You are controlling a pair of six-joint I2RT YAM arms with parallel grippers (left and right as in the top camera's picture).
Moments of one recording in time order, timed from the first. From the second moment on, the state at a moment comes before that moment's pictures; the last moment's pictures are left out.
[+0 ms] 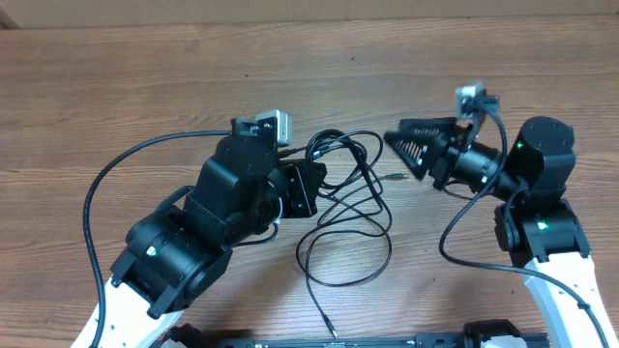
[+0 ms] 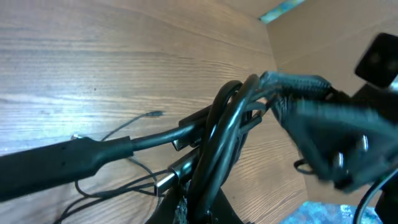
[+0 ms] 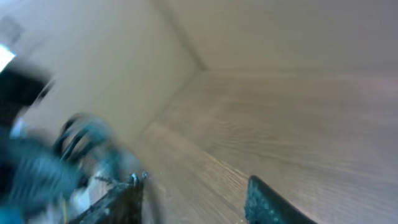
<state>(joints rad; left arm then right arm) -0.66 1.10 1.31 -0.78 0.14 -0.80 0.08 1.05 0.87 -0.06 -0.97 0.32</state>
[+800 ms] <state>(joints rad) -0.66 1.11 1.31 -0.62 0.42 -0.53 0.09 1.05 0.87 0.06 -1.30 -0.06</state>
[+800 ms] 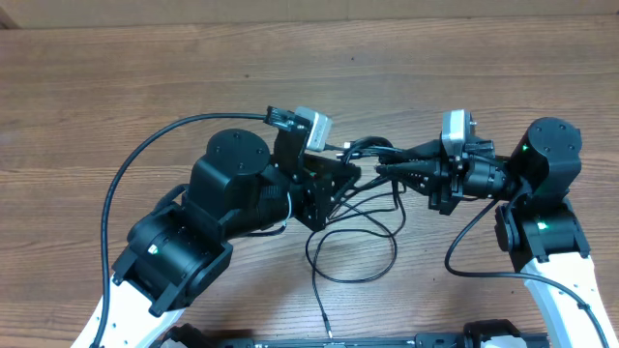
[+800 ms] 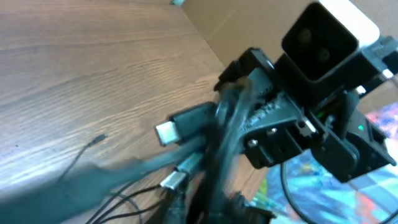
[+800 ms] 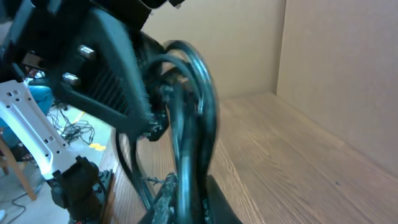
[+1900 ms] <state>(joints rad) -0.66 1.11 1.31 -0.62 0.47 -0.50 0.08 1.05 0.87 0.26 -1.25 0.23</state>
